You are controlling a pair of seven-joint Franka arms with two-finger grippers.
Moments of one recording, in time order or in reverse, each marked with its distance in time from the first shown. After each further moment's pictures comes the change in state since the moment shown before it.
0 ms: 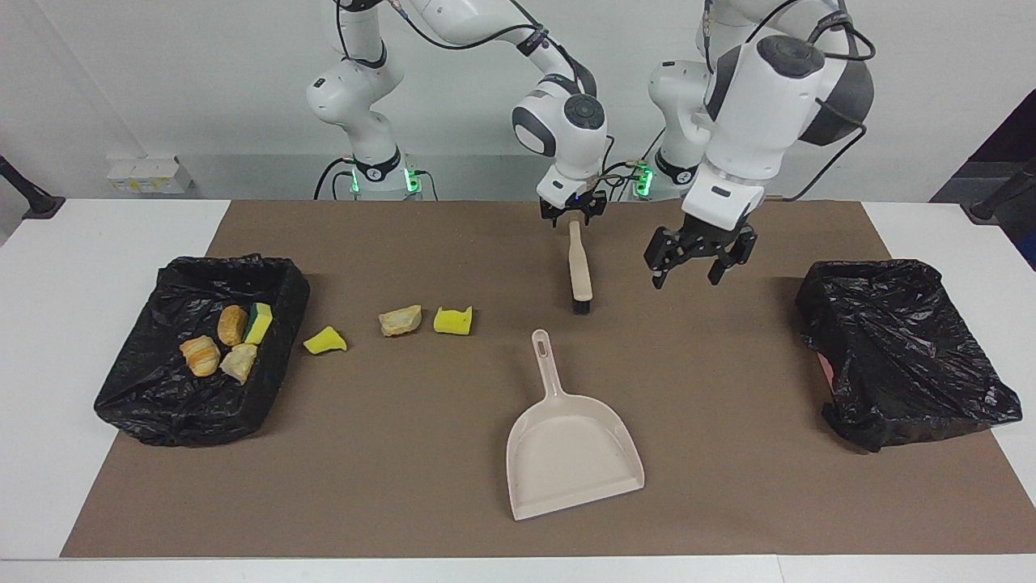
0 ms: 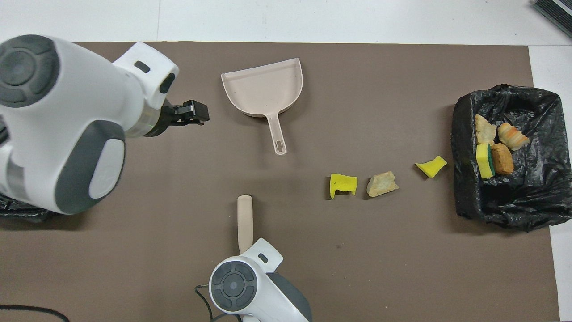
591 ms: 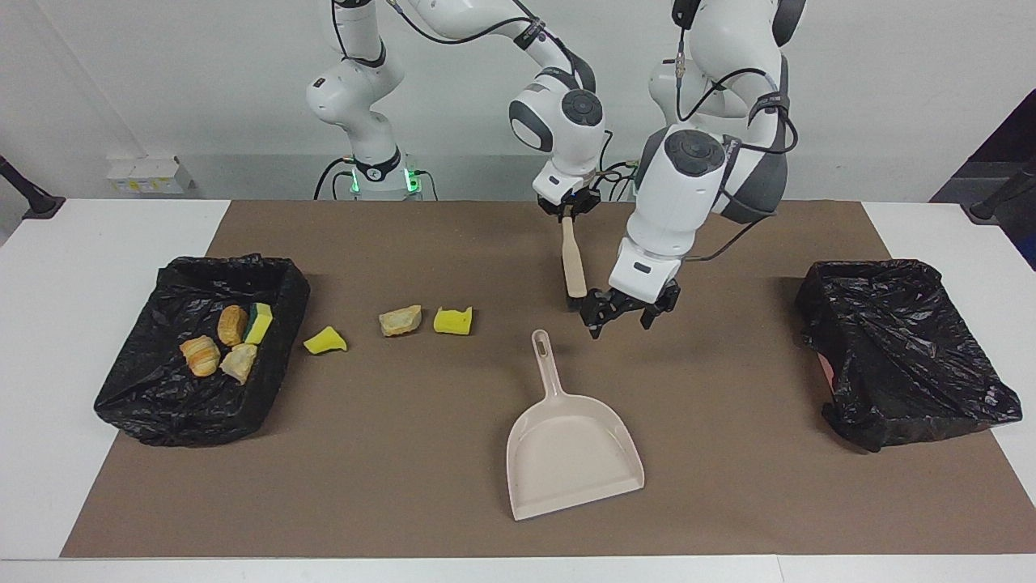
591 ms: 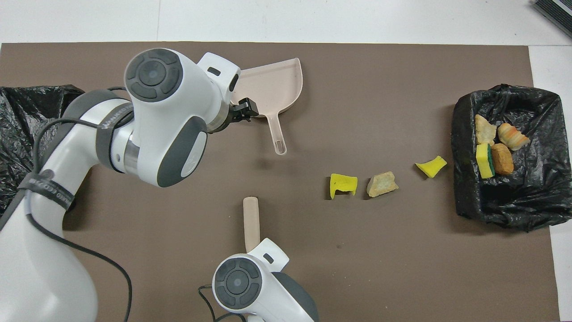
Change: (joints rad) left arm -0.097 0.211 0.001 0.078 0.001 0.129 -0.234; right arm -0.017 -0.051 -0.008 0.003 0.013 -0.106 0.001
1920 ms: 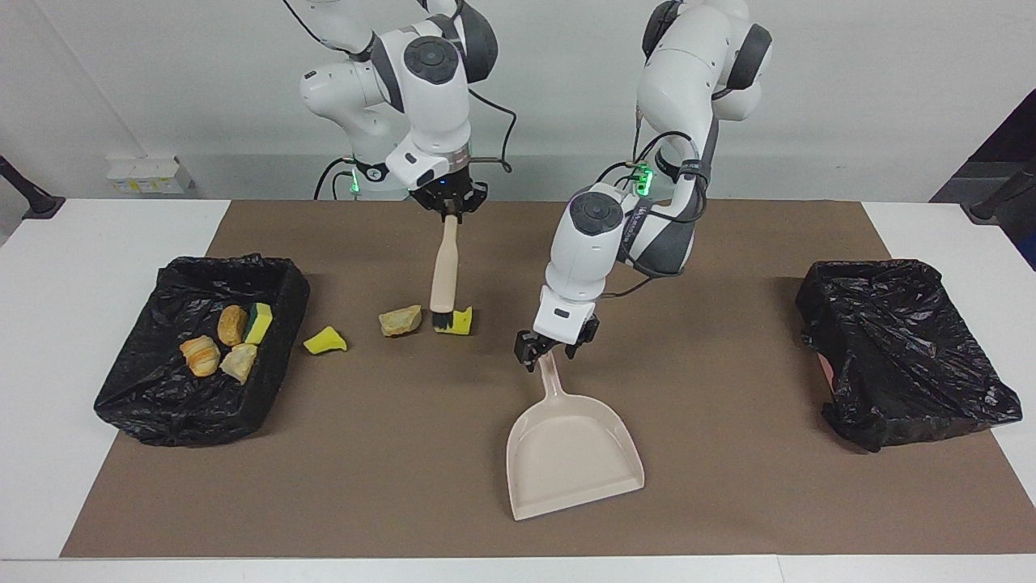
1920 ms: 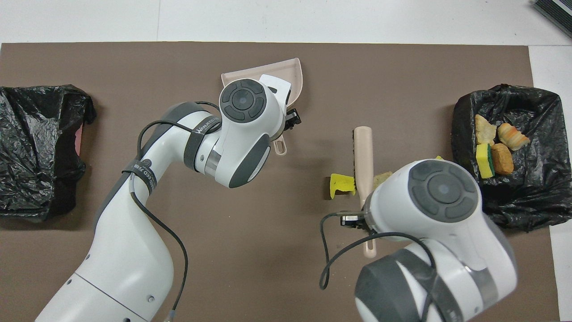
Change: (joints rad) left arm -0.126 0.197 0.004 0.095 0.009 0.110 -0.208; right arm -0.493 -0.285 -0.019 0.019 -0.189 -0.321 -0.325
